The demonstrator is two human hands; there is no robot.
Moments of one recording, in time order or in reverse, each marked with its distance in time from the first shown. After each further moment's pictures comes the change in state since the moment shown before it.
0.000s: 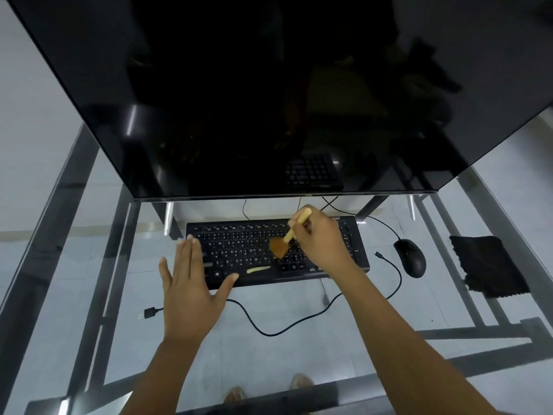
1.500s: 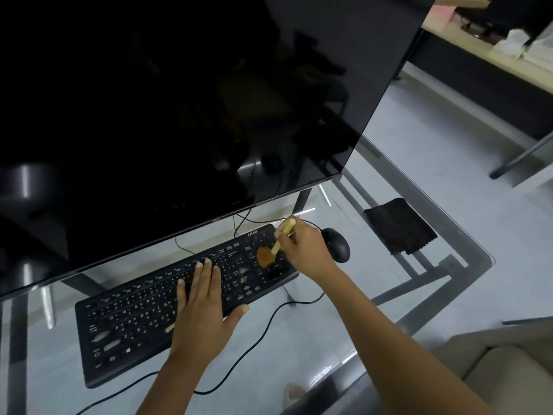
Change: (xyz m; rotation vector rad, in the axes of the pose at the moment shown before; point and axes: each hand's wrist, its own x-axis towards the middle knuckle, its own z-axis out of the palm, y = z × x) left_hand 0.037 0.102 0.074 0.134 -0.359 0.421; right_hand -0.016 0.070 -0.086 -0.017 0.200 0.221
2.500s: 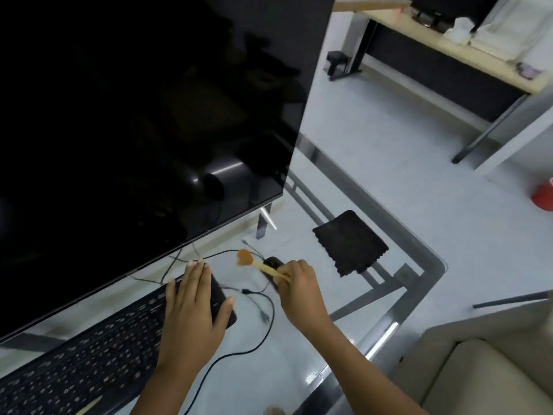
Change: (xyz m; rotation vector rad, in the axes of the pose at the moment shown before) left_hand 0.087 0.109 -0.008 -0.084 0.068 0.142; right_hand -0.009 0.119 -0.046 -0.124 0.198 0.103
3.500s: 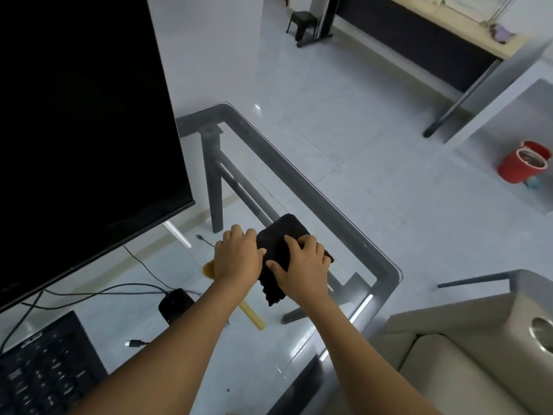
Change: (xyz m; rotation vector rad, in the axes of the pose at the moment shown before) left_hand 0.197 0.217 0.126 0.039 -0.304 -0.042; right_hand 0.102 0.162 -0.081 -0.351 0.016 0.273
